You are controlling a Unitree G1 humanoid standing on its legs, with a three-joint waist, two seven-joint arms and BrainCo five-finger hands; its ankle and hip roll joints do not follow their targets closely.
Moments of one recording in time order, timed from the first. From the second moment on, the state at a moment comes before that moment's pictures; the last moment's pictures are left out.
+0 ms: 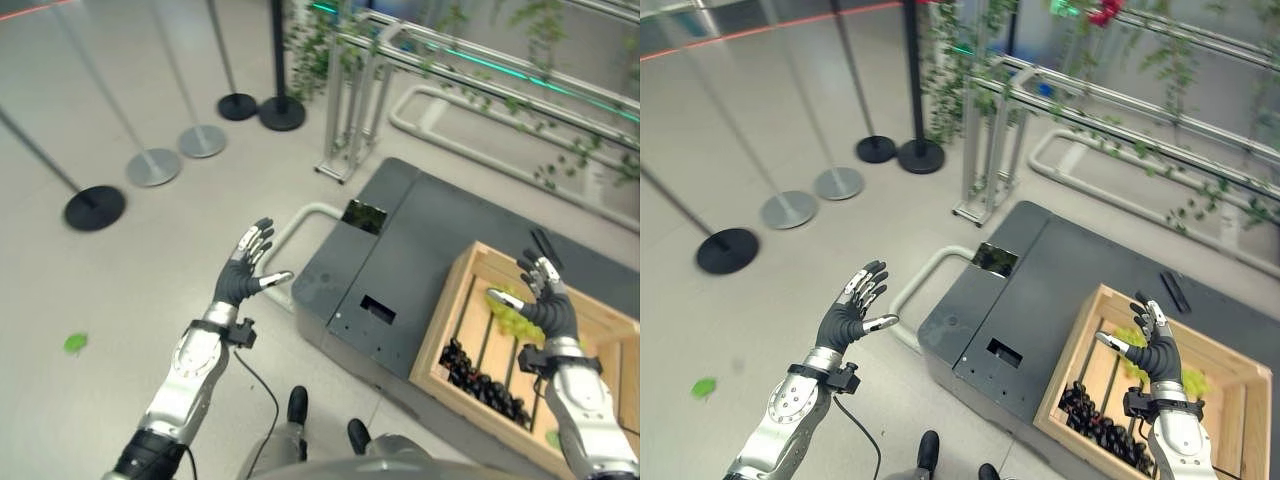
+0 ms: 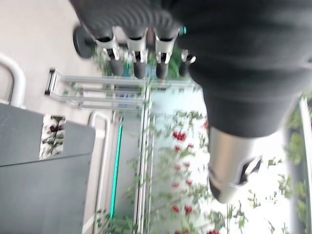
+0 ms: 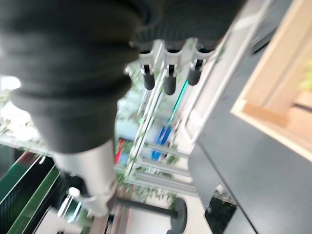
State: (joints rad) left arm -0.01 0.46 -0.23 -0.01 -0.34 -0.29 0.02; right arm 0.15 -0.45 -0.10 0.08 0.25 -0.28 -0.11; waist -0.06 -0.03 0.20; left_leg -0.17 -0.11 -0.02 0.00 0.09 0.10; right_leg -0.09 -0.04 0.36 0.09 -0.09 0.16
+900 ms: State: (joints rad) left arm 0.11 0.40 -0.10 0.10 -0.33 -0.26 0.05; right arm 0.08 -0.42 -0.02 0.22 0.25 -0.21 -0.10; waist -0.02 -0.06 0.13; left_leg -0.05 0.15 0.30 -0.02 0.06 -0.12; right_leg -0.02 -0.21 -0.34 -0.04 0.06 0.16
